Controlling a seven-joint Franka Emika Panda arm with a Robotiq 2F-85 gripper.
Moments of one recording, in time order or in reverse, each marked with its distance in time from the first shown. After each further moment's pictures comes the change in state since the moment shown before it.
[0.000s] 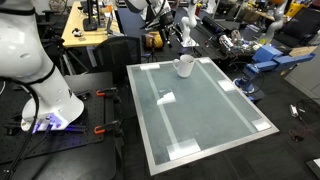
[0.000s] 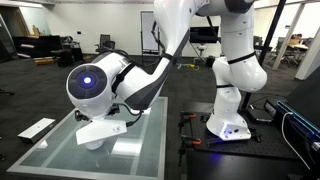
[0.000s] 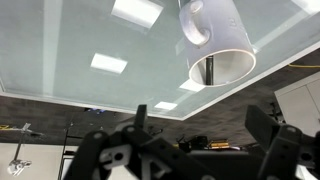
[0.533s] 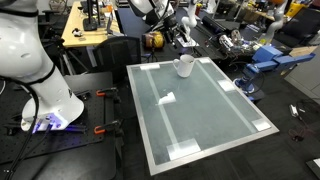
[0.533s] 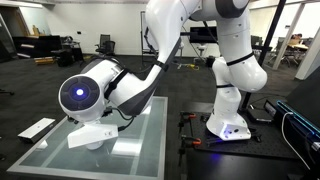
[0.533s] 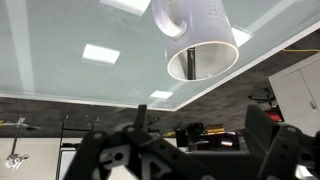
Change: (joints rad) arm 0.007 0.084 -0.014 0.081 -0.095 -0.012 0.064
